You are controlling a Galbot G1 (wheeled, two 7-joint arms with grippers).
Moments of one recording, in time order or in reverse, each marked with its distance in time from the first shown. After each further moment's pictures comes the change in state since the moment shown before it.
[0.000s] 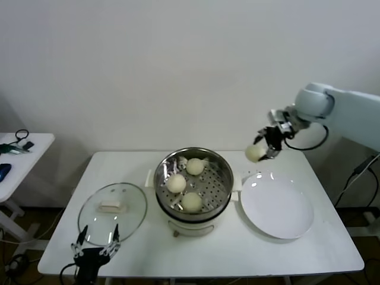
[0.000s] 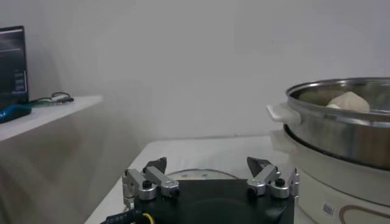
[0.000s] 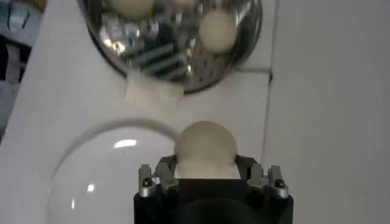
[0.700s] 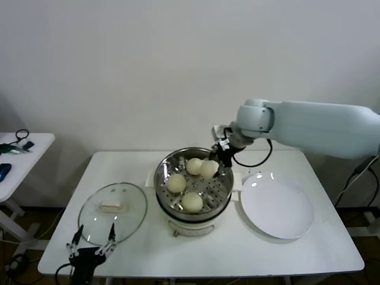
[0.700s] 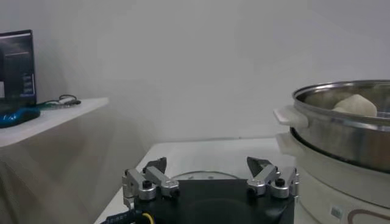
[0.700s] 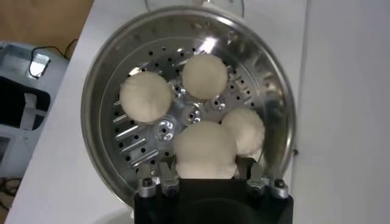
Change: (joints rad) left arm 0.006 0.004 -0.019 -0.010 -0.013 0.004 0.001; right arm -0.156 0.176 0.028 0.080 0.075 -0.196 0.173
